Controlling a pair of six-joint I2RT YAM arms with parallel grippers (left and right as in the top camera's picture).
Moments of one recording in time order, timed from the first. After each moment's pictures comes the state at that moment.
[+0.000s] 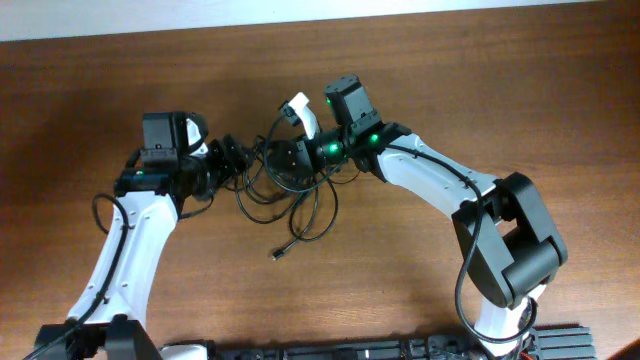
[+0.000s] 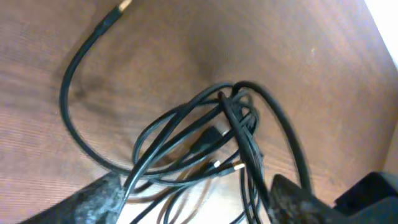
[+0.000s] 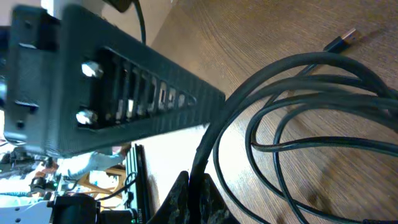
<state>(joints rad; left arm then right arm) -0.02 1.47 1.01 -0.58 0.39 -0.60 0.52 1.95 1.30 -0.08 -0.98 0.34</state>
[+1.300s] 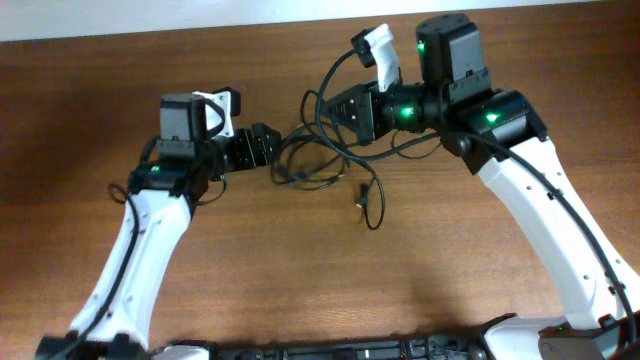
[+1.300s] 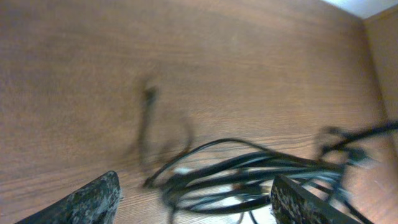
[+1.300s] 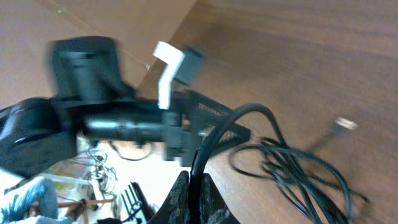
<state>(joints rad) -0.13 1.45 1.07 -0.46 0.43 -0.31 0.36 1.52 1.56 -0.68 -0.75 0.29</state>
